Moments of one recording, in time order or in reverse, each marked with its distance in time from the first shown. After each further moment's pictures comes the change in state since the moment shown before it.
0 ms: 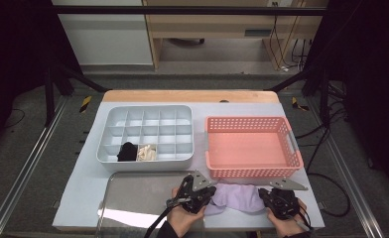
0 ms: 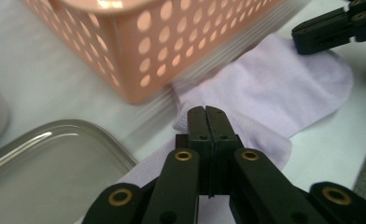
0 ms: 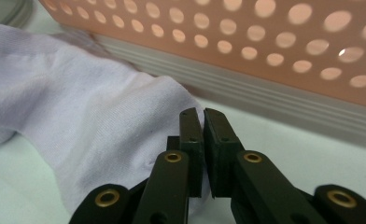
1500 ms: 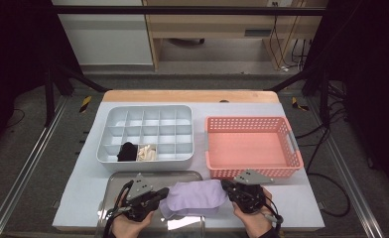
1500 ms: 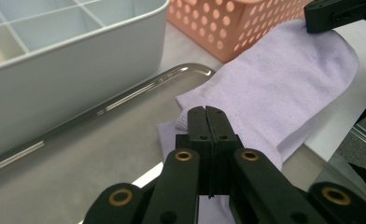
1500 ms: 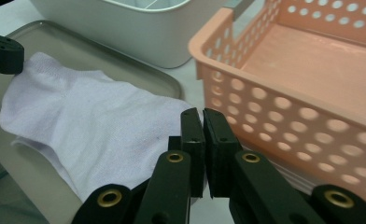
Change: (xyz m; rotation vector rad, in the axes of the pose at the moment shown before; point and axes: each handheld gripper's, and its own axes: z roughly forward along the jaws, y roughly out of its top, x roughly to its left) left arm 0.063 -0.052 -0.115 -0.066 0.080 -0.072; right arm 0.088 0.054 0.003 -0.132 0.206 -0.140
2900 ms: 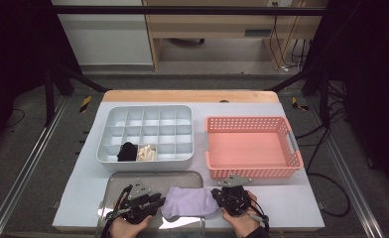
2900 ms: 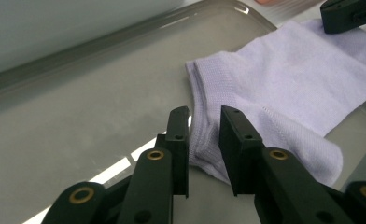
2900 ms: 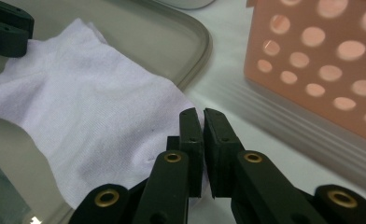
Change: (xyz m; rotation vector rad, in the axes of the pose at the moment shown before) left arm 0.017 -0.031 0.023 0.113 0.015 -0.051; right arm 0.011 -0.021 0.041 0.160 0.040 -0.005
